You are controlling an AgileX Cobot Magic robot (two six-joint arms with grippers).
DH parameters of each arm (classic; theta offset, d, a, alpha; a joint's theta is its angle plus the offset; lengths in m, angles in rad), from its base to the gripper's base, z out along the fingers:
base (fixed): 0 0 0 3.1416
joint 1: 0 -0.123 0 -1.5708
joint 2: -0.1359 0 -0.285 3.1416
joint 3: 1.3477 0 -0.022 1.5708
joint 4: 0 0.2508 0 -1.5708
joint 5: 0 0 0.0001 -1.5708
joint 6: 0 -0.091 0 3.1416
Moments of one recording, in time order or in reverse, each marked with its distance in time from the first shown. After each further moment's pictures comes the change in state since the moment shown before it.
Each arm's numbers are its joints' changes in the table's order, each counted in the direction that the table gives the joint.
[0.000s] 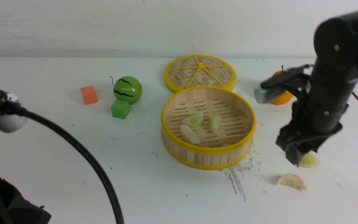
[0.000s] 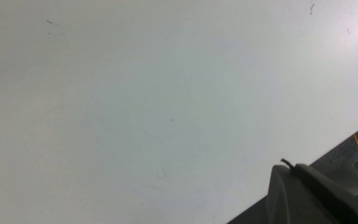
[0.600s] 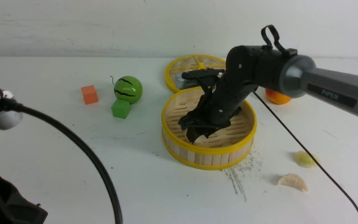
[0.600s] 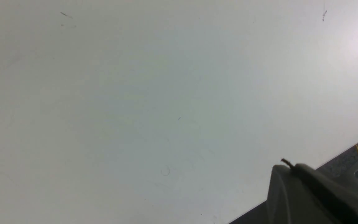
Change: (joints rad) right arm -0.160 -0.405 -0.443 0.286 -0.208 -0.051; left arm 0.000 0.000 0.000 0.021 0.000 0.056
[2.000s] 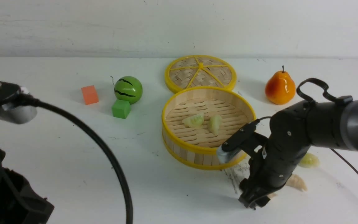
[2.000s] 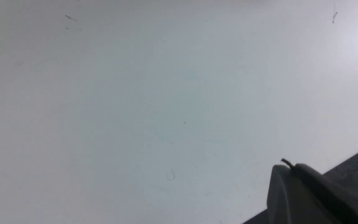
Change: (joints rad) right arm 0.000 0.288 0.725 -0.257 -0.274 0.107; left arm 0.000 -0.041 -0.008 0.019 -0.015 0.000
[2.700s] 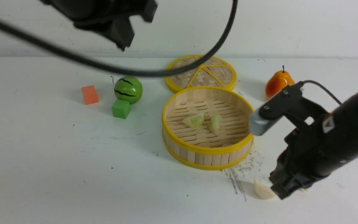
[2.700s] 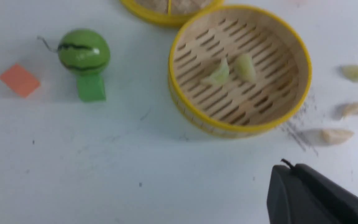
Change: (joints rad) right arm -0.003 0.428 0.042 0.174 0.226 0.077; left arm 0.000 -0.567 -0.764 0.131 0.015 -0.001
